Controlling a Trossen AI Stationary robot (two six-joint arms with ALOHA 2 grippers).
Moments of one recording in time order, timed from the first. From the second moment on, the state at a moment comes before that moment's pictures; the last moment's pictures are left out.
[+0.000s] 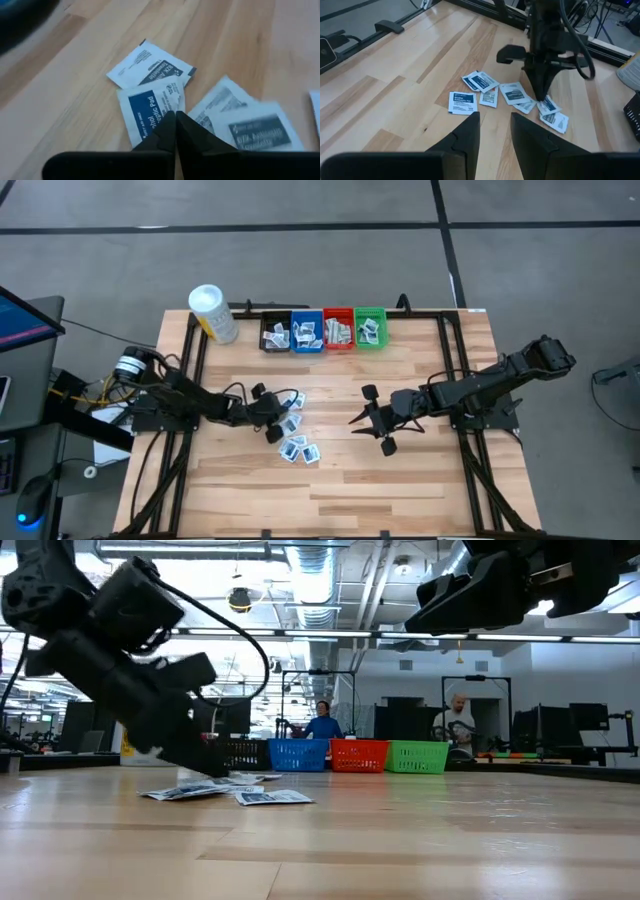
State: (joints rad) left arm -0.23 1.64 0.36 0.53 -0.48 -0.36; right arm 0.27 1.30 0.58 0.27 0.05 -0.24
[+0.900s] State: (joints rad) left arm -0.24 1.41 0.43 0.80 -0.09 -0.14; right arm 0.24 1.52 0.62 0.59 0.13 -0.69
